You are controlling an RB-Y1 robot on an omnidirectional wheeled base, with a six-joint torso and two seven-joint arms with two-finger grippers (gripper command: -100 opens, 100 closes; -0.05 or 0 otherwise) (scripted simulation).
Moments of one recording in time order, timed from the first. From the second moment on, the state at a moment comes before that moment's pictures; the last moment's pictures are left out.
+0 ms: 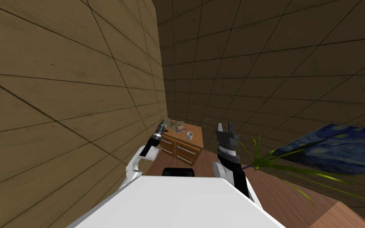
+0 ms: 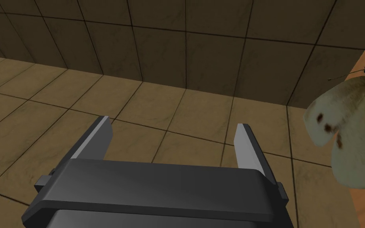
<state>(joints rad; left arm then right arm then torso) 0.20 0.16 -0.13 -2.01 -0.04 -0.03 0.18 0.54 0.02 -0.04 -2.33 0.03 -0.59 -0.15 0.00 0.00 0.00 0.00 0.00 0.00</state>
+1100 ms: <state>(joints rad) 0.07 0.16 -0.15 -1.87 -0.04 0.27 0.21 0.54 0.02 -0.04 -2.33 0.03 -0.59 -0.15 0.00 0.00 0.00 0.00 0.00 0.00</state>
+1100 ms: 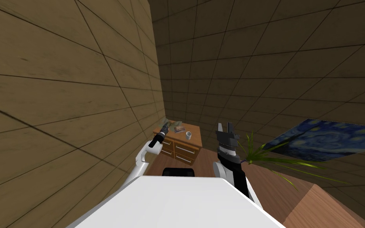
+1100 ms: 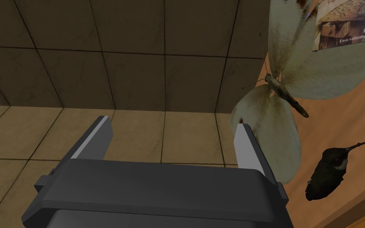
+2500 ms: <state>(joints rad) -0.10 0.15 -0.14 -1.68 -0.04 0.65 0.22 0.54 0.02 -0.04 -2.33 0.03 -0.59 -0.15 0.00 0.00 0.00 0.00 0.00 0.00</state>
